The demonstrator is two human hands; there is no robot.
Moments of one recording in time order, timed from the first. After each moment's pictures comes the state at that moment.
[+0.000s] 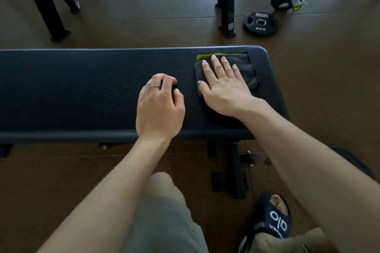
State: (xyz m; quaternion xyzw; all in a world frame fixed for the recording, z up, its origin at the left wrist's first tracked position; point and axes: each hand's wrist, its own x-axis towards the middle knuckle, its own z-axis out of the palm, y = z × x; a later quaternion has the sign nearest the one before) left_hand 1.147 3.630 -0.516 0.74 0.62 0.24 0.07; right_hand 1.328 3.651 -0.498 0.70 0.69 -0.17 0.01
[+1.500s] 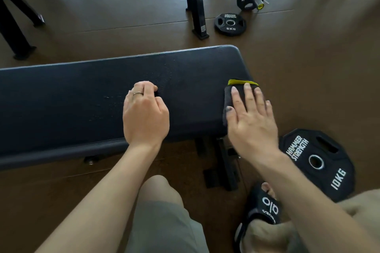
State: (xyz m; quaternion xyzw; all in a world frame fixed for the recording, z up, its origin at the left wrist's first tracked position) left_hand 1.150 3.624 -0.512 0.72 0.64 0.26 0.09; right_hand 1.356 3.525 -0.515 0.84 0.54 -0.07 -0.08
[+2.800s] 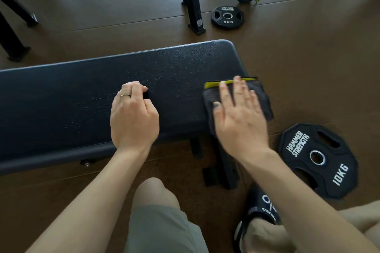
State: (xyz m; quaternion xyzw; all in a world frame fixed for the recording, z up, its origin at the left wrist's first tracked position) left_hand 1.151 3.622 -0.510 0.72 0.65 0.25 0.09; right_hand 1.350 3.536 -0.516 0.81 0.58 -0.05 -0.08
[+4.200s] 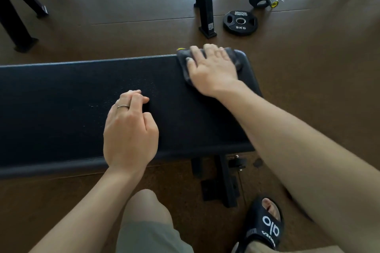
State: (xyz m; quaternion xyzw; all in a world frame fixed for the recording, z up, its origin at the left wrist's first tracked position) left_hand 1.150 3.624 -0.510 0.72 0.64 0.24 0.09; right_hand 1.363 3.724 -0.509 0.75 0.66 -0.08 -0.06
